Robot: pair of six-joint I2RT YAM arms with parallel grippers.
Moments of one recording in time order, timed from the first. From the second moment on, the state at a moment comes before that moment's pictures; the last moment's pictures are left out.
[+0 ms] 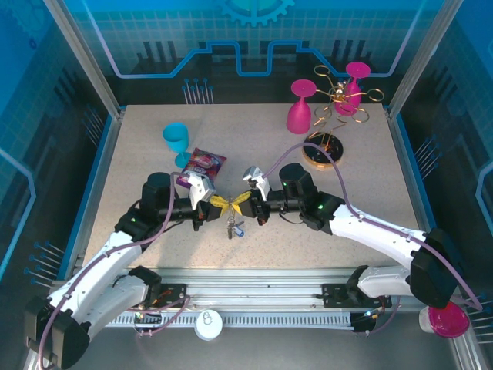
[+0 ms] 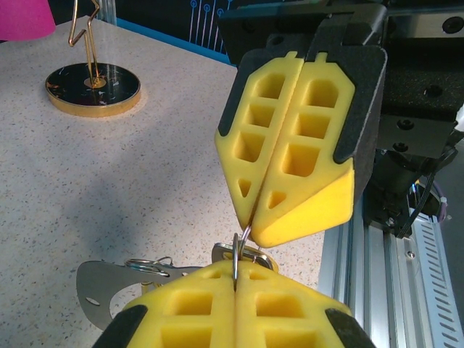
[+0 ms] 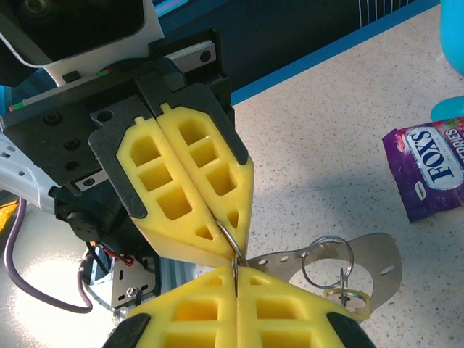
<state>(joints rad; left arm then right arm) -0.38 0.86 0.61 -0.19 0.80 0.13 0.81 1.27 0.85 0.03 -0.55 0.16</state>
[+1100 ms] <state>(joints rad) -0.38 0.86 0.61 -0.18 0.74 0.15 0.88 1.26 0.91 -0.09 -0.29 0.20</state>
